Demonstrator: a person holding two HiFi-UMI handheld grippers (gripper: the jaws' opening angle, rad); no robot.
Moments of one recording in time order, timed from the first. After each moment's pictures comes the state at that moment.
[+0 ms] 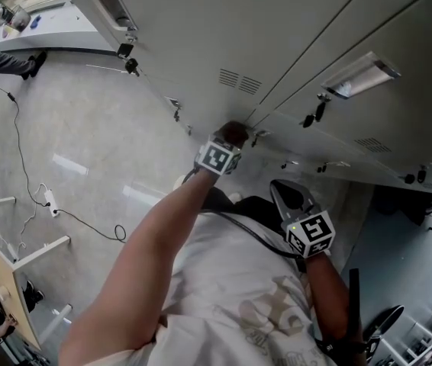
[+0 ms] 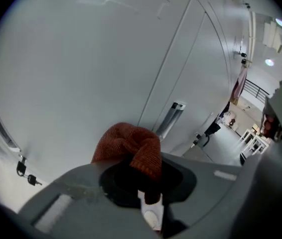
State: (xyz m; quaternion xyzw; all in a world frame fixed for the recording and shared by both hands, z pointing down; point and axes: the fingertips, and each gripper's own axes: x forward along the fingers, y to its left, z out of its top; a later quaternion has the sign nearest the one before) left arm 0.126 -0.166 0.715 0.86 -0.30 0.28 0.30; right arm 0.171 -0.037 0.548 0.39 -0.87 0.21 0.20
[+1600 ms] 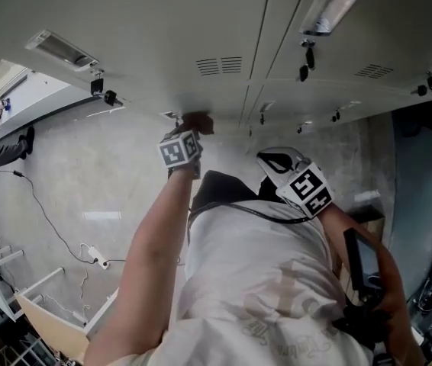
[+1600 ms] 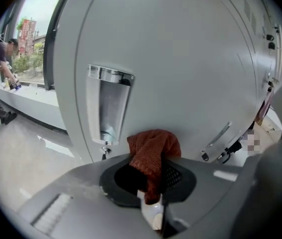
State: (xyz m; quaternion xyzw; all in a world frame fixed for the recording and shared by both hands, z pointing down) left arm -0.047 -0.232 0.722 0.80 -0.43 0.24 0.34; right arm 0.082 -0.057 0.586 0.40 -0.86 0.20 0.25
